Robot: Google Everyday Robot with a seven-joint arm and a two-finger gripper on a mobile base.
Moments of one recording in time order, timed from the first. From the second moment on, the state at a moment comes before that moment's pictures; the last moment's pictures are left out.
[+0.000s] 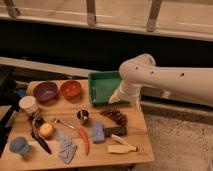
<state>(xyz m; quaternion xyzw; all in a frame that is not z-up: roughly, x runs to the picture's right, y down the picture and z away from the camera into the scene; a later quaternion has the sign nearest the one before) 0.094 0.076 0.705 -0.23 0.20 0.76 0.57</state>
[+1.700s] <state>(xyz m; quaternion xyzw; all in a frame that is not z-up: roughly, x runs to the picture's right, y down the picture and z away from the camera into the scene) -0.016 0.123 0.770 -0.39 0.16 0.64 0.64</state>
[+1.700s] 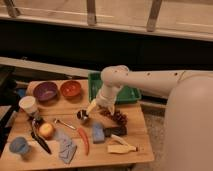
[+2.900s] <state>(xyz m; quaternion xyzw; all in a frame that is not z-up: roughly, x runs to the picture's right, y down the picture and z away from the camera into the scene) -0.016 0.164 0.794 -0.44 0.16 0.64 0.61</state>
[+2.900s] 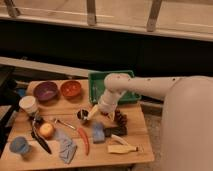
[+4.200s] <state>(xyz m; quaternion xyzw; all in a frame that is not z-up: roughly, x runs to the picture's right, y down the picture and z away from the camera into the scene) -0.036 0.201 0.820 -0.50 0.15 0.60 0.61</state>
